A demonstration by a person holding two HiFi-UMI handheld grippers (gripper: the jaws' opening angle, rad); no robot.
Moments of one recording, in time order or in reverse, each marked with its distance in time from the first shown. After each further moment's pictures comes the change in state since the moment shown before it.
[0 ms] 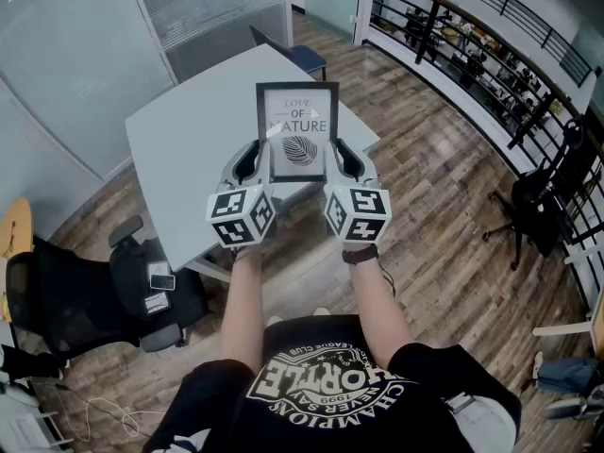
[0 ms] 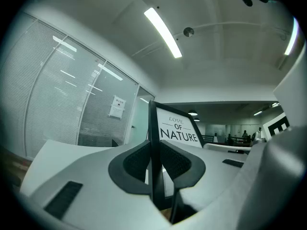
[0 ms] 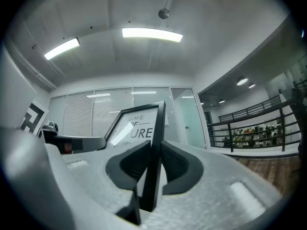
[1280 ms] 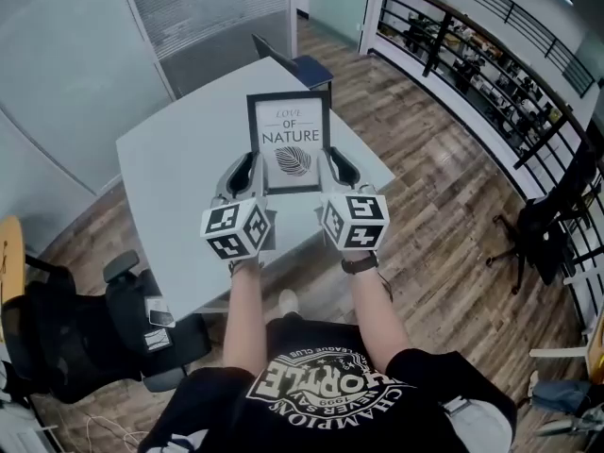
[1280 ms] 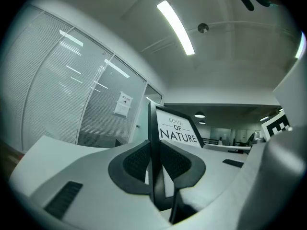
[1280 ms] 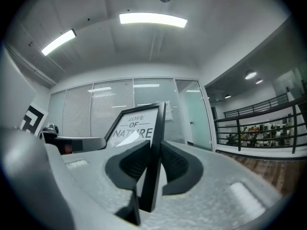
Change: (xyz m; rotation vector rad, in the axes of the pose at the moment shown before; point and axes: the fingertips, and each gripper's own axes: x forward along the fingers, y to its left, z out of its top) left arm 0.121 0.091 -0.002 -0.056 -0.005 0.044; right arm 0.156 -0.018 -0.020 -0.007 0.068 0.052
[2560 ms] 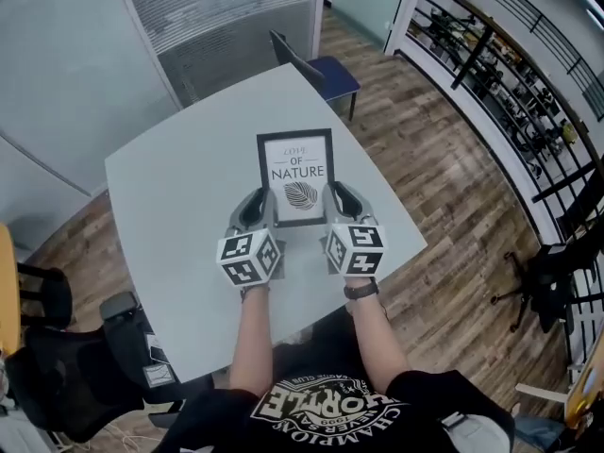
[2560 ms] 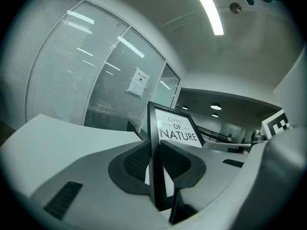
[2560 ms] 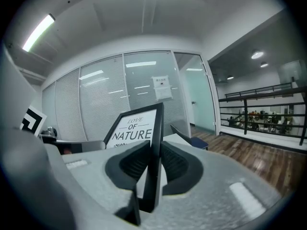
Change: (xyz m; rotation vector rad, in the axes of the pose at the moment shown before) left arm 0.176 0.136 -0.095 -0.123 0.178 0.130; right arm 0.219 -0.055 -0.108 0.049 0.223 0.036
